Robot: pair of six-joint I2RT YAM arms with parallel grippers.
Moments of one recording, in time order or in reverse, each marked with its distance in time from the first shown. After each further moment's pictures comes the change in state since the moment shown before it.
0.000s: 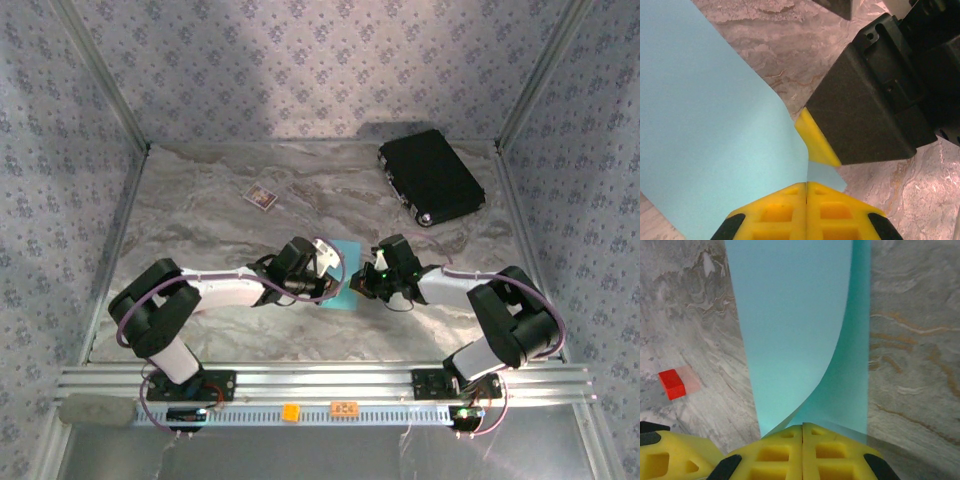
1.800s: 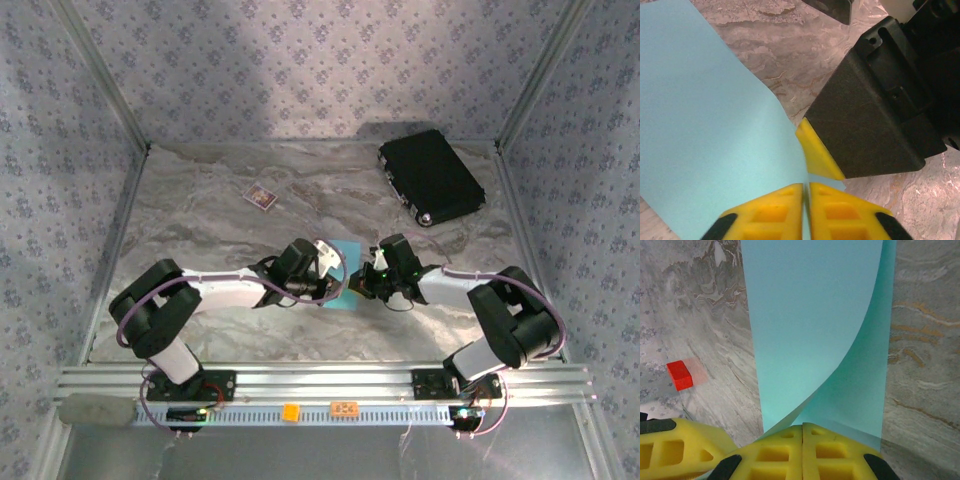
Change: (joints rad) left arm -0.015 0.000 -0.001 0.014 -0.028 -0.018; right arm -0.006 0.001 0.000 0.017 -0.055 -0.008
